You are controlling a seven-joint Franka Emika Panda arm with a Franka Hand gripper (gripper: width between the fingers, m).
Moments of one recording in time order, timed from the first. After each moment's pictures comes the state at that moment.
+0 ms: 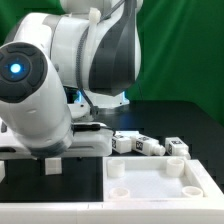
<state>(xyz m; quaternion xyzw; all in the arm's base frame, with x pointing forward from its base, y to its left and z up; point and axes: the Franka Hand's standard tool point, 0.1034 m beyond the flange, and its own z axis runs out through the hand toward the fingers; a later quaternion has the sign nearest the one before) 0.501 -0.105 0.021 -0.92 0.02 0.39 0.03</state>
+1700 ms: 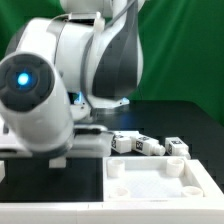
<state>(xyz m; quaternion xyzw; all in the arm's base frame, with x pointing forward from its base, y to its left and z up) 0.496 -0.099 0.038 -0.91 0.03 0.41 0.01</state>
